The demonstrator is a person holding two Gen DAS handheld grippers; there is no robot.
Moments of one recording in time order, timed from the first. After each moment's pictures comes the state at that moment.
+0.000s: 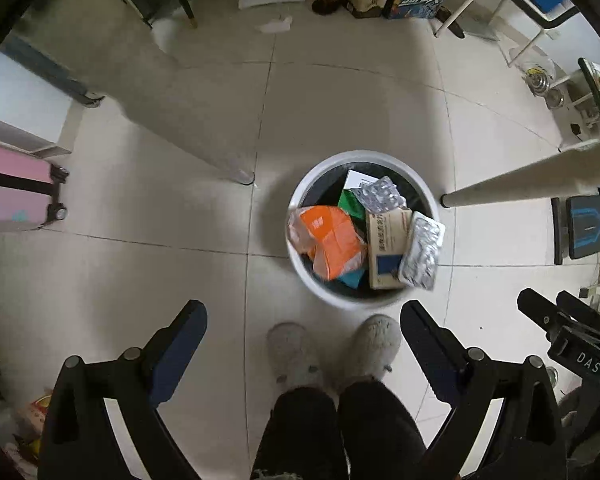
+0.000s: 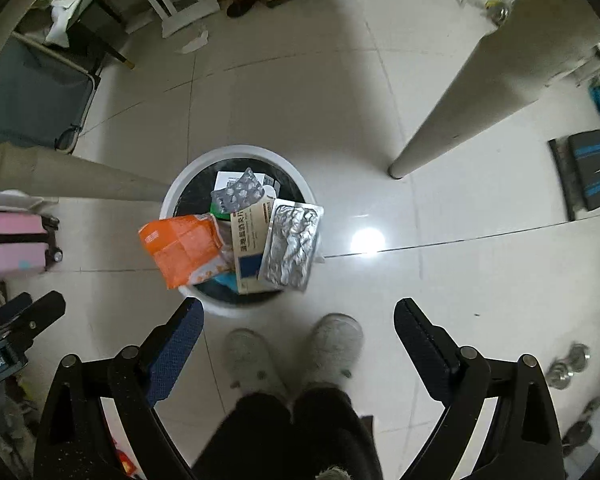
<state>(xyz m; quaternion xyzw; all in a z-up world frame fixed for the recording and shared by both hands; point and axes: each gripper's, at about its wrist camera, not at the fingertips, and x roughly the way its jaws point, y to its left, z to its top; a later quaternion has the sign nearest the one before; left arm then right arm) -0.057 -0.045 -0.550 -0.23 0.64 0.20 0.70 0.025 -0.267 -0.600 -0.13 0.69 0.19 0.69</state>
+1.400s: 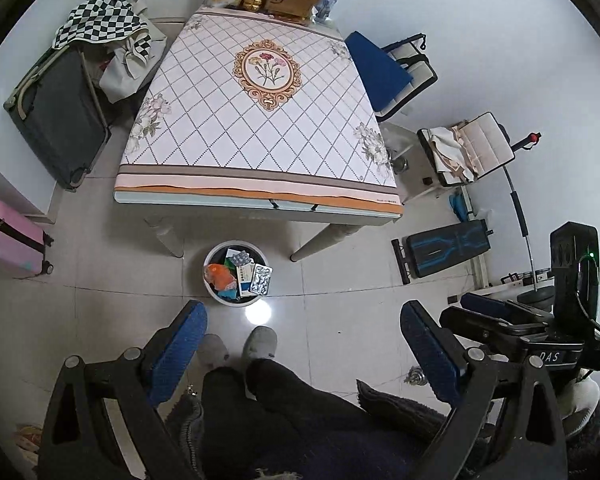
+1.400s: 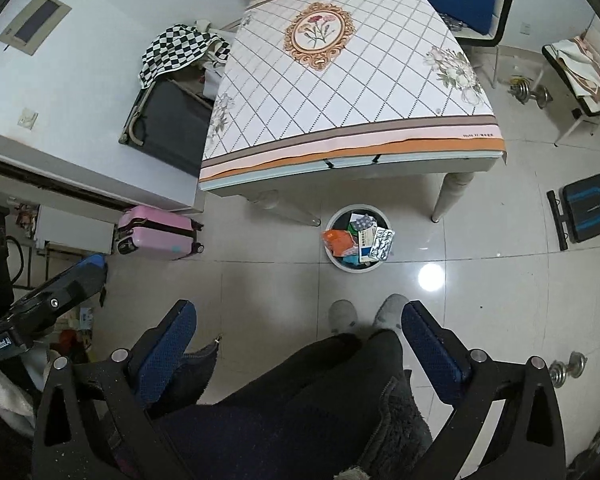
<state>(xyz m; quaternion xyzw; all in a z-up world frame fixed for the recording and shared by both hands) -0.153 -0.098 -0.085 -0.29 0.50 0.07 0.81 -0.096 -0.339 -0.043 -0.04 0.63 0.33 0.70</state>
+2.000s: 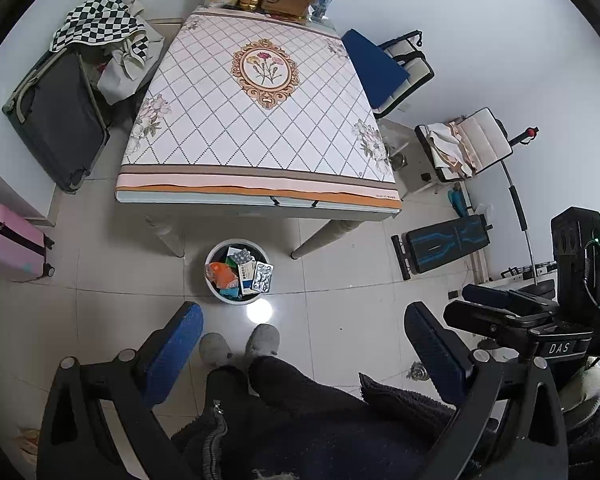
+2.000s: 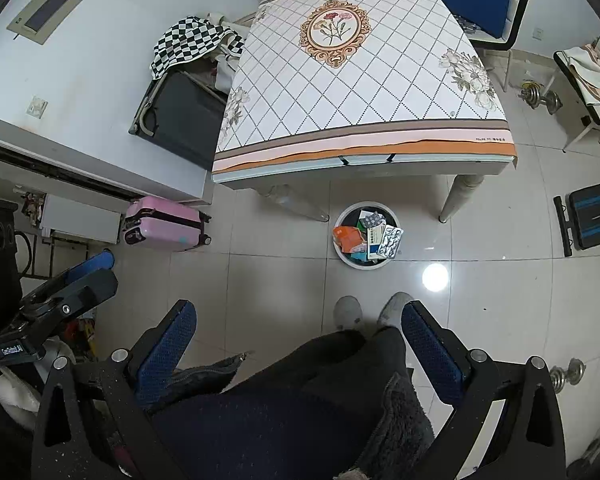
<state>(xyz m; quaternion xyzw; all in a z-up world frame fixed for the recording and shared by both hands) -0.163 -0.097 -0.081 -0.28 0.51 0.06 0.81 -0.102 -0.325 -0.037 -0.05 0.64 0.34 0.69</state>
